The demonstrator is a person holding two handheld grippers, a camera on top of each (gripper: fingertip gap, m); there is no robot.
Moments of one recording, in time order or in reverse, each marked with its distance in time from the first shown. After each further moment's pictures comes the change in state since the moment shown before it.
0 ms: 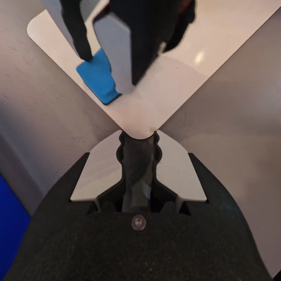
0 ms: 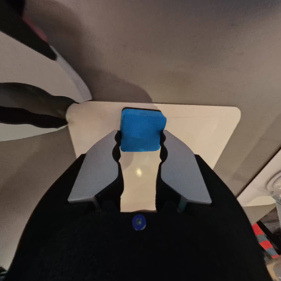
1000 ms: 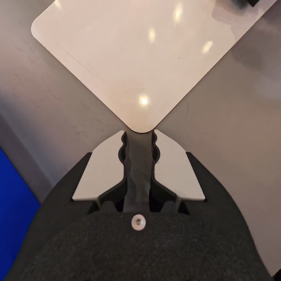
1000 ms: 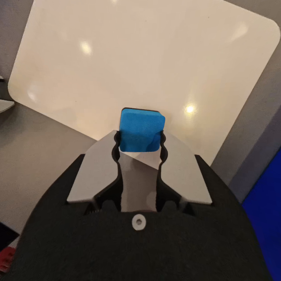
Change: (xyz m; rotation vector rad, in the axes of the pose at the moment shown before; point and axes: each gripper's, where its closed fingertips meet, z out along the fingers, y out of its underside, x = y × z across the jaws) left arm -0.003 0.006 -0.005 -0.036 -0.040 0.051; right arm -0.057 0.181 -0.031 0.364 0.107 1.220
